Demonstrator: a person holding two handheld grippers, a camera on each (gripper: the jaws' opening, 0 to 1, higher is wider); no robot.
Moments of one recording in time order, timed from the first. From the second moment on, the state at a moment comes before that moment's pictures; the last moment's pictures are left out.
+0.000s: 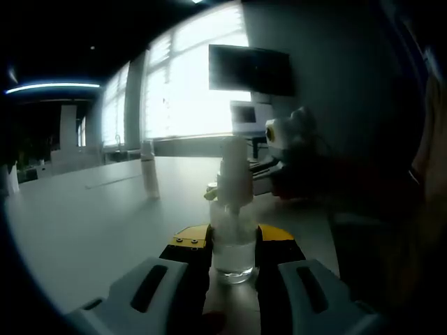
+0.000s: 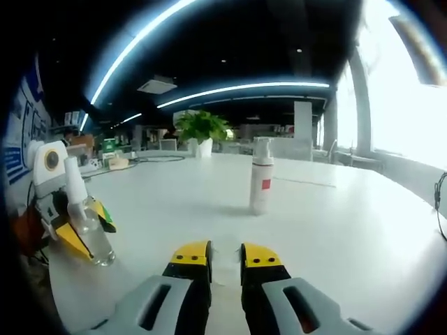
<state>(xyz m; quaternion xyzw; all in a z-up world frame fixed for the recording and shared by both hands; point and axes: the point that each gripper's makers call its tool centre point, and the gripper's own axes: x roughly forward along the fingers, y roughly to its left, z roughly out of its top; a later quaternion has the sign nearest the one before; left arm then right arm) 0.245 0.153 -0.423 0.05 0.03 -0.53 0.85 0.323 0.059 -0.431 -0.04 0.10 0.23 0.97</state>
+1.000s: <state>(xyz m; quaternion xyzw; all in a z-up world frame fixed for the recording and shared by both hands) 0.244 0.153 -0.424 0.05 0.03 -0.52 0.85 0.279 0.087 -0.356 -0.04 0.04 0.25 0.97</state>
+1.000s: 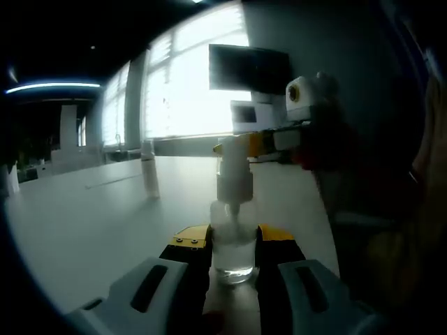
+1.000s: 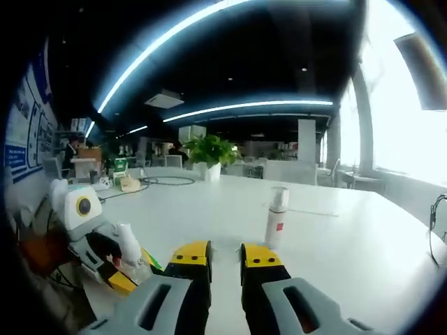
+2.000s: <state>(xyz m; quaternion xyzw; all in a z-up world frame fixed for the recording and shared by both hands) 0.244 0.154 -0.424 0.05 0.03 -0.52 0.85 0.244 0.132 -0.300 -0.02 0.01 0.30 0.95</state>
